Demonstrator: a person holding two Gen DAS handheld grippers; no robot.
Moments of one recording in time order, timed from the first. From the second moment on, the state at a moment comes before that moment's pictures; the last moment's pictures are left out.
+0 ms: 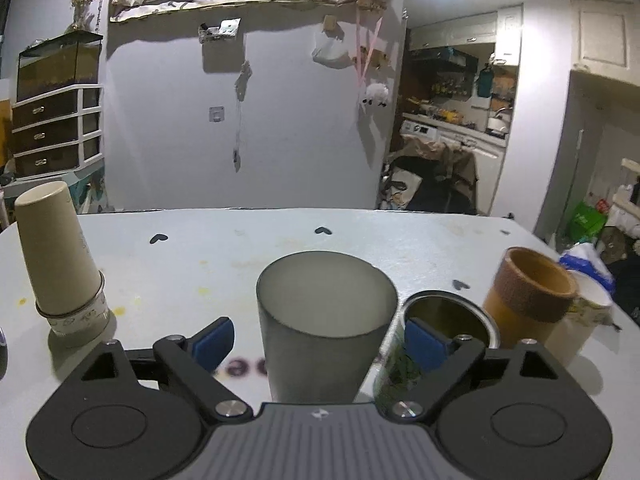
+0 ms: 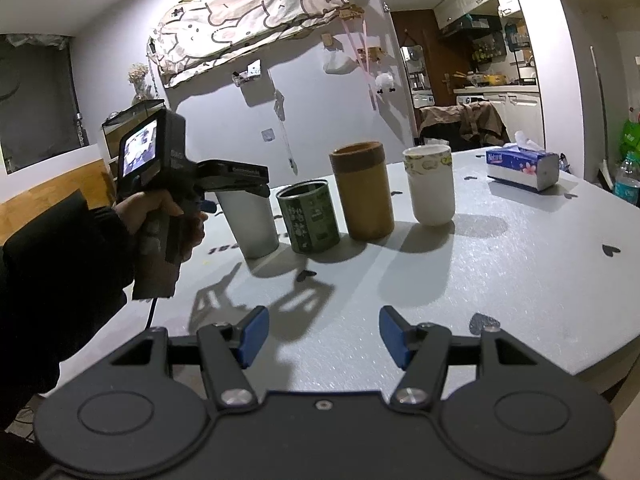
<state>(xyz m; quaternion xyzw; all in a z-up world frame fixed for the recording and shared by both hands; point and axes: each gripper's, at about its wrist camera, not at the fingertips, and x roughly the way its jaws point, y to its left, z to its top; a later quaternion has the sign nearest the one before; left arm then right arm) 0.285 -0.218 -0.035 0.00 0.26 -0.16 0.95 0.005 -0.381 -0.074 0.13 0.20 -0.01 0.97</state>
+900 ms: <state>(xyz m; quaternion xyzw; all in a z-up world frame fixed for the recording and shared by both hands) 0.091 -0.106 0.026 0.02 0.15 -0.20 0.97 -0.006 -0.331 -0.013 0.05 0.12 -0.01 0.99</state>
